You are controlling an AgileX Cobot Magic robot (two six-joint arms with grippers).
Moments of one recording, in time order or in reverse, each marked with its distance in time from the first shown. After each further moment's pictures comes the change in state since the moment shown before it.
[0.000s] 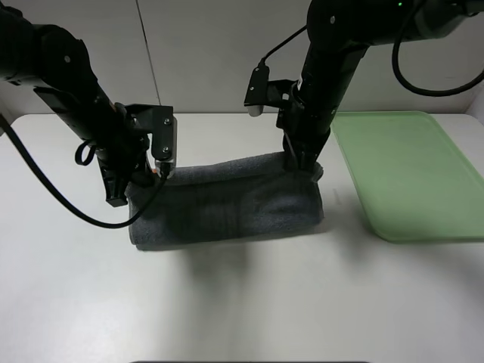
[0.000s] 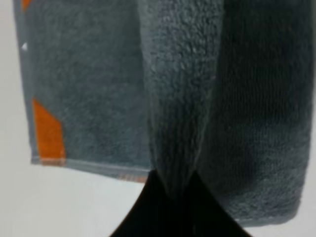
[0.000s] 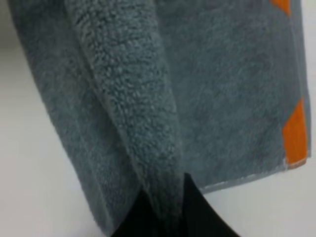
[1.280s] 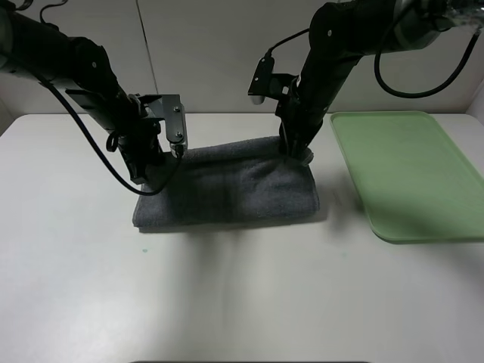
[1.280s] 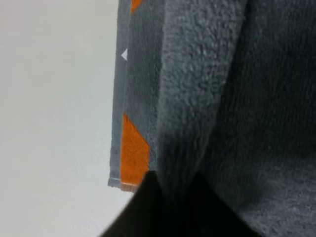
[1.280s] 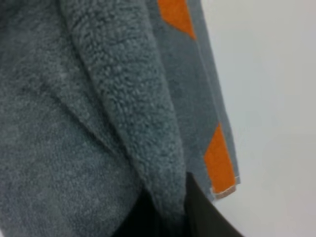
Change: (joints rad) left arm 0.055 0.181 -0.148 -0.005 -0.137 0.015; right arm -0.070 0.093 -0.055 -0.001 -0.191 0.002
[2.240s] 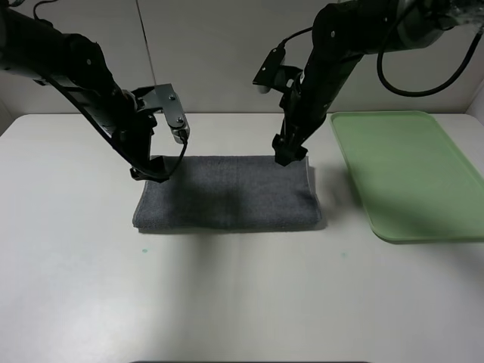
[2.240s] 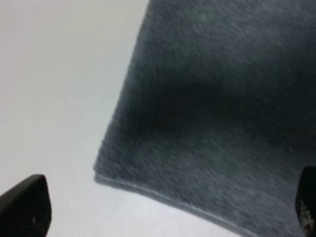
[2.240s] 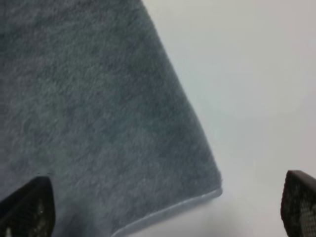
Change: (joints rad) left arm 0.008 -0.030 0.000 0.008 0.013 -0.193; right arm -0.008 -0.007 0.000 -0.064 -0.029 0.194
